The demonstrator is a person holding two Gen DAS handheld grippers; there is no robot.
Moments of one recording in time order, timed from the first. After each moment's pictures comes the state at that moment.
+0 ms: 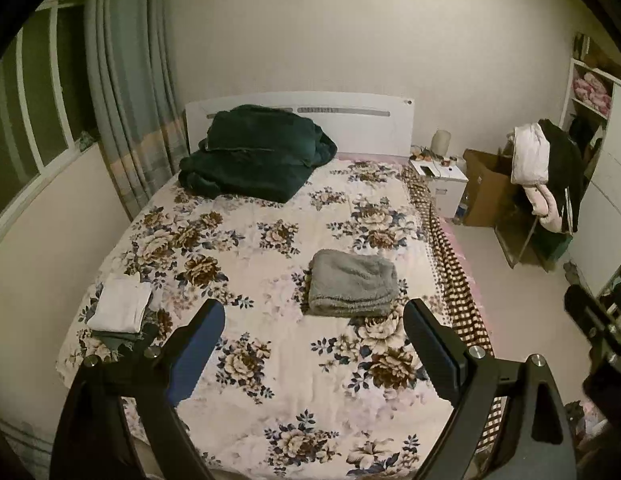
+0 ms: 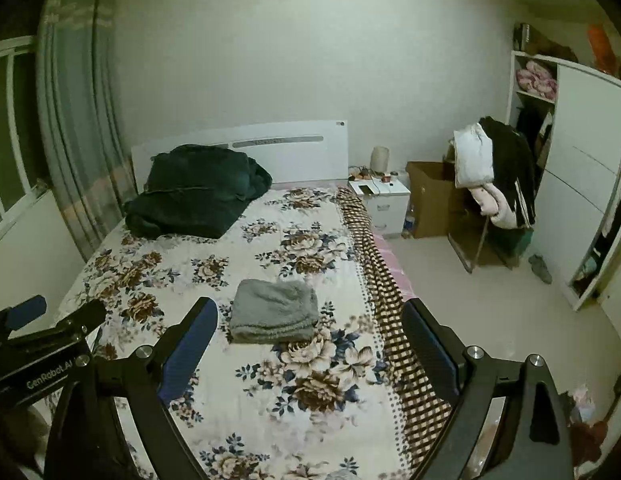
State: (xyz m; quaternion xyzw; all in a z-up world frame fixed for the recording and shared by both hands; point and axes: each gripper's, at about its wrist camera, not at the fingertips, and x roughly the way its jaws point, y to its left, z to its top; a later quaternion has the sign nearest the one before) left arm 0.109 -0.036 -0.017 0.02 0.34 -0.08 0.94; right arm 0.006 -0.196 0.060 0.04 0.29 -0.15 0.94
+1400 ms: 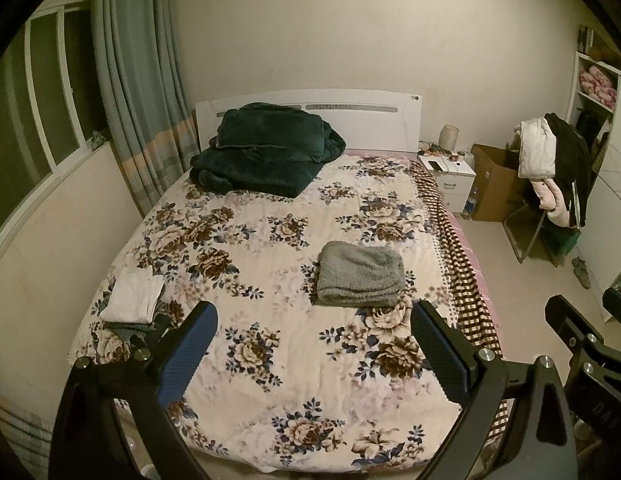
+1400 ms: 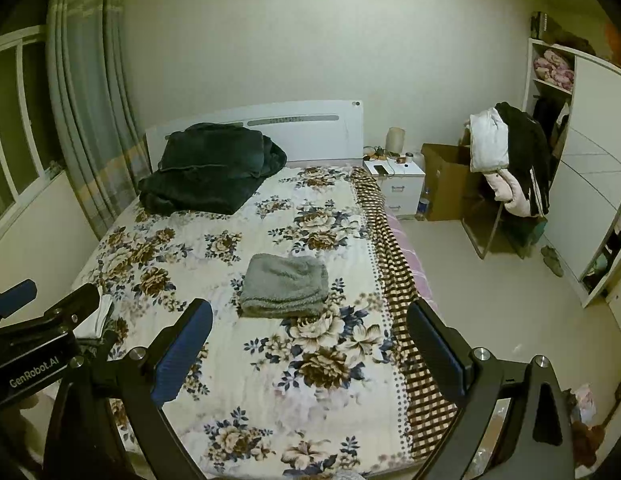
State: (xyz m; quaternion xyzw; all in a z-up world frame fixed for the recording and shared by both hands) left arm 0.075 -0.036 -0.021 0.03 0.35 -0.06 0.93; right arm 0.005 -0.208 0.037 0.04 0.33 -0.12 0.93
